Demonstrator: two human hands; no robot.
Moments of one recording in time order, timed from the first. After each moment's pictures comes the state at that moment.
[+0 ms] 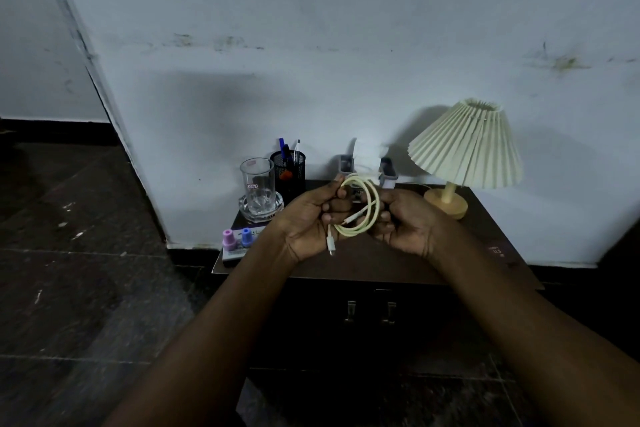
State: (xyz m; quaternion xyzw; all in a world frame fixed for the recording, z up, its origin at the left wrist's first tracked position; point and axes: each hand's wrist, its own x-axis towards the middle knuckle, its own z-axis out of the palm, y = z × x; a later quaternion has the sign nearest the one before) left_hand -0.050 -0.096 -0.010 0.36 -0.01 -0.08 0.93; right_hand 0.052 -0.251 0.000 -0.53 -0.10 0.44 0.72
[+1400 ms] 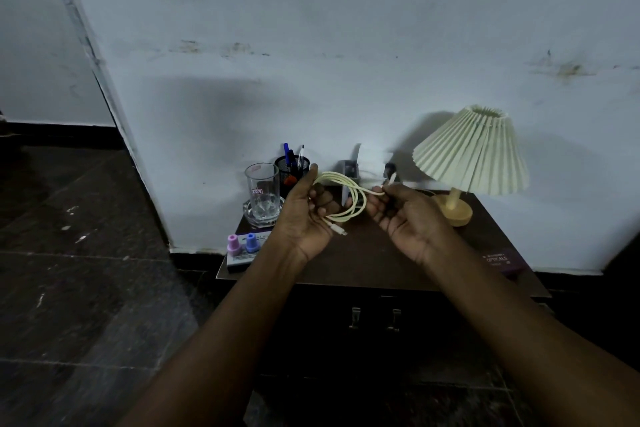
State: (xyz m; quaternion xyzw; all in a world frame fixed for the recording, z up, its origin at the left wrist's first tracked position) left_hand -0.042 -0.092 -0.013 0.29 0.10 0.13 0.94; right_hand 0.029 -0.245 0.011 -0.45 -0.02 0.26 0.85
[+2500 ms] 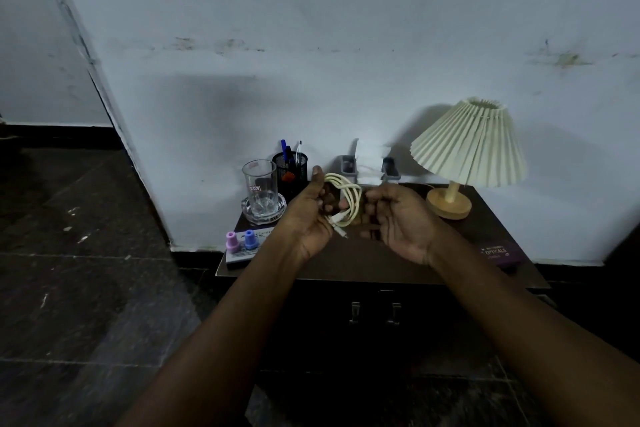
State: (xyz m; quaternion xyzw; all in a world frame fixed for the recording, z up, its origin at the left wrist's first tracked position) left_hand -0.036 -0.100 -0.014 0.37 0.17 0.11 0.91; right_hand 0.029 -0.249 0.002 -0.60 -0.20 0.37 0.68
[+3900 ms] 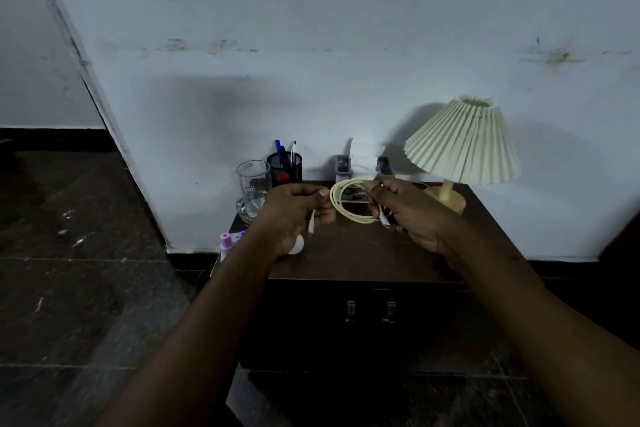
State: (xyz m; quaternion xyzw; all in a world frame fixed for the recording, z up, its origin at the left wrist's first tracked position) left_hand -0.052 -0.078 -0.008 0.59 0.18 0.15 0.77; right_hand 0.047 -0.272 0.010 -0.73 -0.32 0.22 0.57
